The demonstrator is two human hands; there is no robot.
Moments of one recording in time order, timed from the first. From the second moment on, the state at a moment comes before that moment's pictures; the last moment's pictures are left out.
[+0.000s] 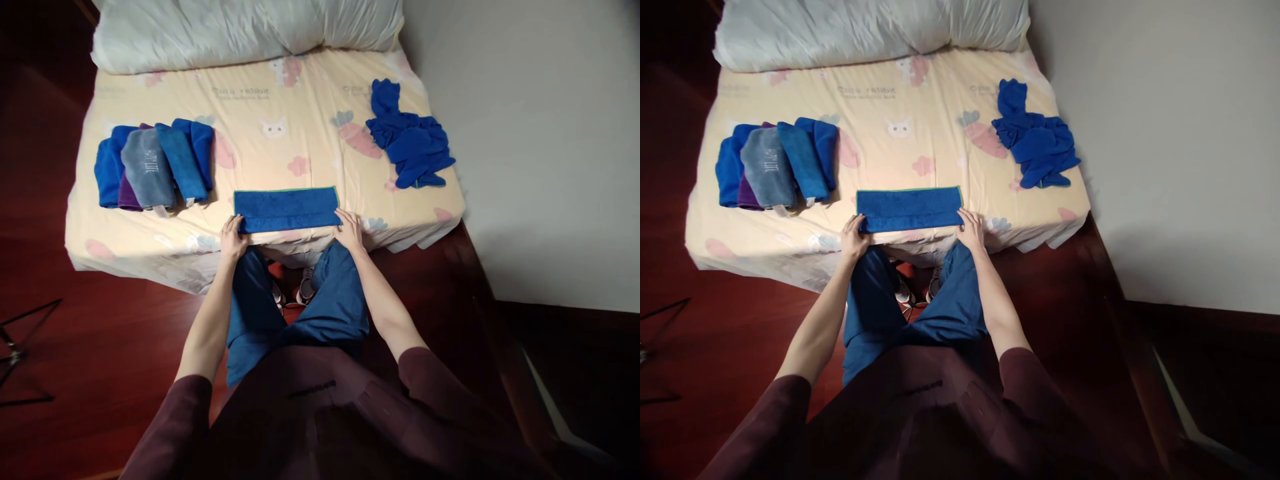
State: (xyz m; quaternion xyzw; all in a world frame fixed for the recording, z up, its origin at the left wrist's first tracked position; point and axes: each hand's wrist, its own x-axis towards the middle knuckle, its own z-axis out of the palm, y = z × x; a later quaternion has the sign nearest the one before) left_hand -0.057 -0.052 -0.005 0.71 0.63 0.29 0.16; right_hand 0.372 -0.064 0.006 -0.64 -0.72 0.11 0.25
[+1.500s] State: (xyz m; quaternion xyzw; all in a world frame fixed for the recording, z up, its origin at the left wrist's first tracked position) left_hand -0.045 -0.062 0.007 0.59 0.73 0.32 0.10; right_hand 0.369 -0.053 -0.010 -0.73 -0.61 0.08 0.31
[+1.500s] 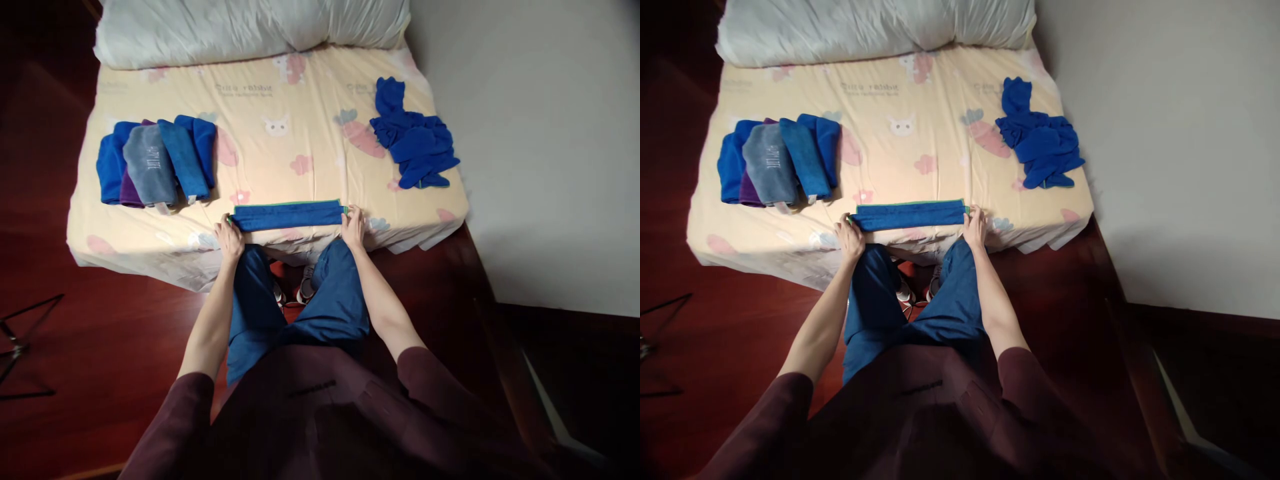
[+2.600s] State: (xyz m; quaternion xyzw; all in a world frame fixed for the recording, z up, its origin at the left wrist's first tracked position) left_hand -0.052 -0.062 0.009 0.59 0.74 0.32 0.08; right_hand 0.367 -0.063 0.005 -0.70 -0.67 0.02 0.25
